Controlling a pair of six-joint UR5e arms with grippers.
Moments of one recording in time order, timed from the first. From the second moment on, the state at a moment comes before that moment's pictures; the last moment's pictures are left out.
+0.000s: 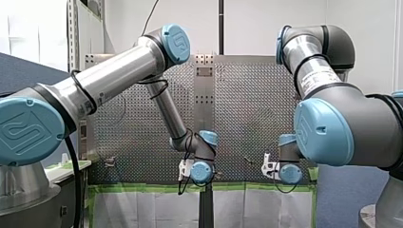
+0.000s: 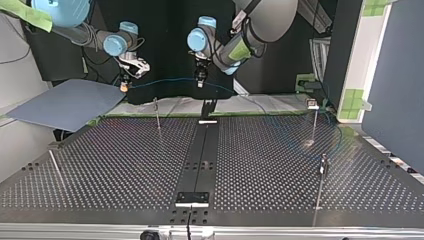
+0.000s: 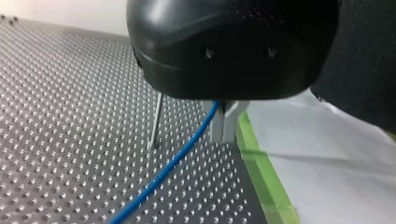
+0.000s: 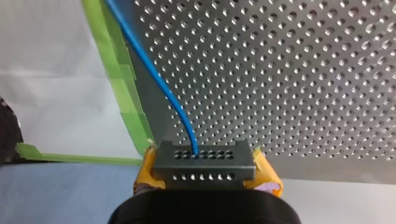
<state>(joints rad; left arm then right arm) -0.74 -2.56 -1.60 -2.38 -2.10 -1.60 1.76 -0.64 1.88 -1.02 1.66 1.68</state>
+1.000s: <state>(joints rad) -0.75 -2.70 -1.35 -2.44 -2.12 -1.65 1.64 -0.62 1.72 -0.94 1.55 1.68</state>
